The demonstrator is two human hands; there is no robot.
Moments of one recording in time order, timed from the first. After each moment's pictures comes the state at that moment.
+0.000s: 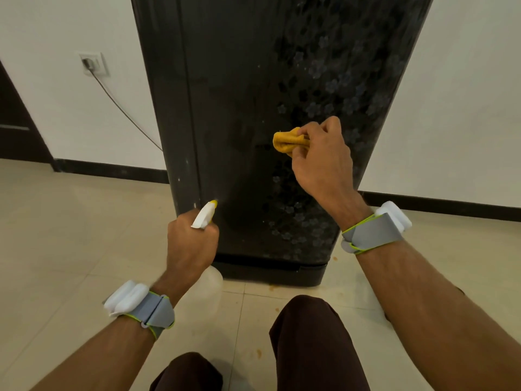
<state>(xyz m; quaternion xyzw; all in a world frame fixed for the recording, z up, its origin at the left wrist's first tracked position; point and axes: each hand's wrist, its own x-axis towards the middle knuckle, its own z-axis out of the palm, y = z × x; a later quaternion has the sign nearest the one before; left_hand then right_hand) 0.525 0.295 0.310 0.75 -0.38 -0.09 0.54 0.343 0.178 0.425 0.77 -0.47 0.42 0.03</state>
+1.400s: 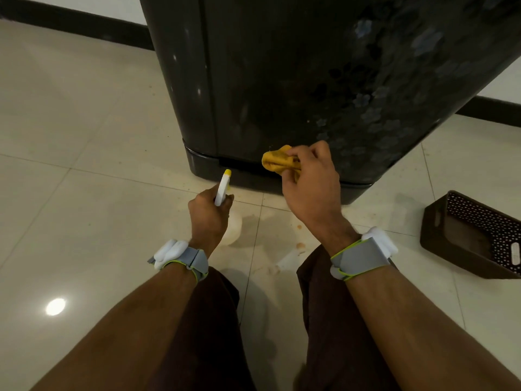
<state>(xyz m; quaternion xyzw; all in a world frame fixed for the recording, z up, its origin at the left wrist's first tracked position) 0.571 0.242 0.050 0.81 -0.35 -0.22 0.42 0.408 0.169 0.154 0.80 -0.52 0.25 -0.14</state>
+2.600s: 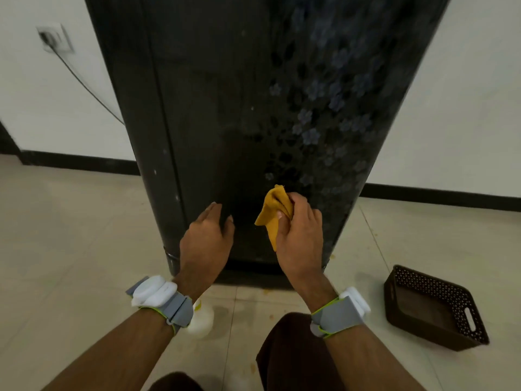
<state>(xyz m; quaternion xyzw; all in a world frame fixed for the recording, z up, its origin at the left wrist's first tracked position) 0.521 0.203 0.245 0.75 -0.55 0.02 0.38 0.357 0.157 0.256 0.72 -0.51 0.46 -0.09</state>
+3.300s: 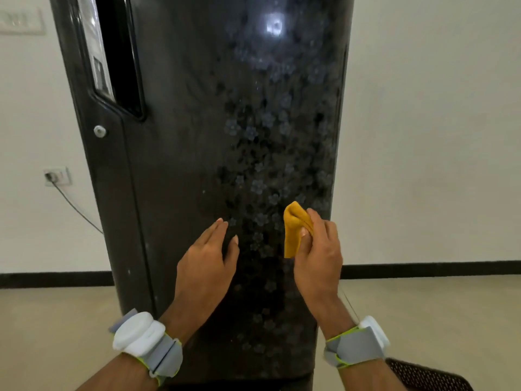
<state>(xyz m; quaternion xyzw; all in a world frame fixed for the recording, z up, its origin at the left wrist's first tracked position) 0.470 0.174 0.441 0.61 -0.63 0.15 0.46 0.291 0.107 0.426 0.62 -0.46 0.64 0.03</state>
